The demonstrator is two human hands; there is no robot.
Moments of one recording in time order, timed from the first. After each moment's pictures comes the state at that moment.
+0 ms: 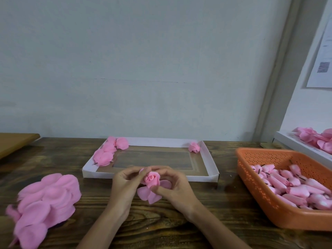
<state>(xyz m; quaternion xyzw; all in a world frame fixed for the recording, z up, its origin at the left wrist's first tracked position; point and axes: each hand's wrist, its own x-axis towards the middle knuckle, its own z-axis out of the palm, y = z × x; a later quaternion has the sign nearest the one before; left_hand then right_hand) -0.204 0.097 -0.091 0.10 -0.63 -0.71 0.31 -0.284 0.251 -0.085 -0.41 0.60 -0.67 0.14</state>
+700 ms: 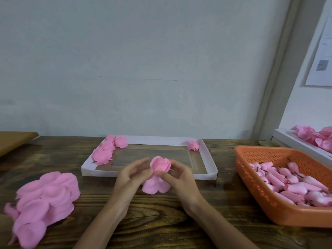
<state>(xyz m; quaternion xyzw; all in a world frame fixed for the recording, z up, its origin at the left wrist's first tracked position) -0.203 0.097 -0.089 0.08 -0.66 -0.71 0.25 -0.287 0.258 -0.077 -0.33 0.58 -0.73 0.16</state>
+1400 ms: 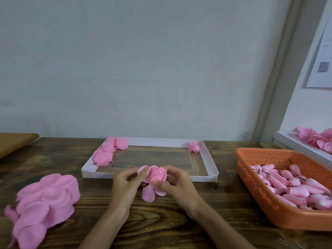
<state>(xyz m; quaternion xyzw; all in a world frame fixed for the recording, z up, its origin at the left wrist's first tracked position) -0.200 0.105 -0.086 0.14 -0.63 -0.69 0.31 -0.287 0.260 -0.076 -0.39 0.61 -0.67 0.19</state>
